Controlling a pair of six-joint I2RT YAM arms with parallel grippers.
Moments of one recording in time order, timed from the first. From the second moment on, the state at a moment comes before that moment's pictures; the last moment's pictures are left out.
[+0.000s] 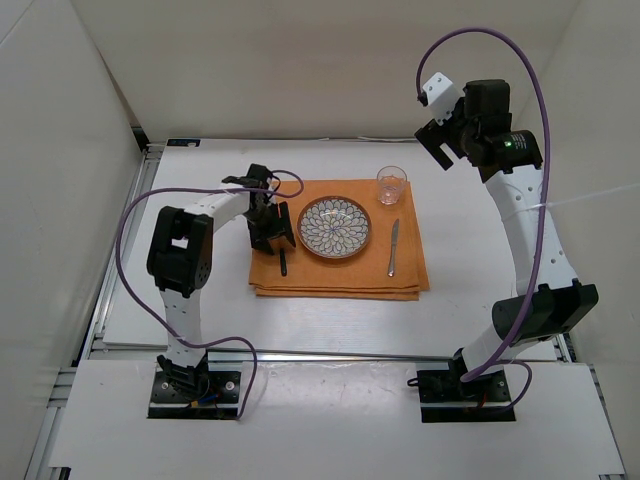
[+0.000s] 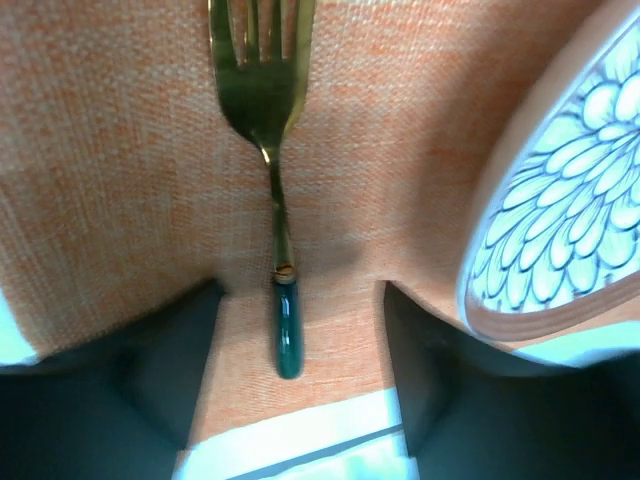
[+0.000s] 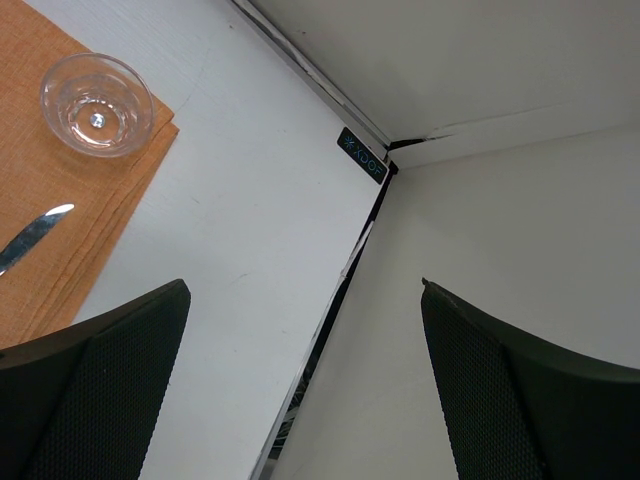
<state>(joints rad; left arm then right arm) -0.31 2.05 1.48 -0.76 0.27 -0.49 0.22 1.58 1.90 -0.84 0.12 -0.70</state>
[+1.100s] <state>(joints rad) 0.21 1.64 1.43 -0.82 0.06 -0.09 -0.21 1.62 1.73 -0.97 0.05 -0.54</state>
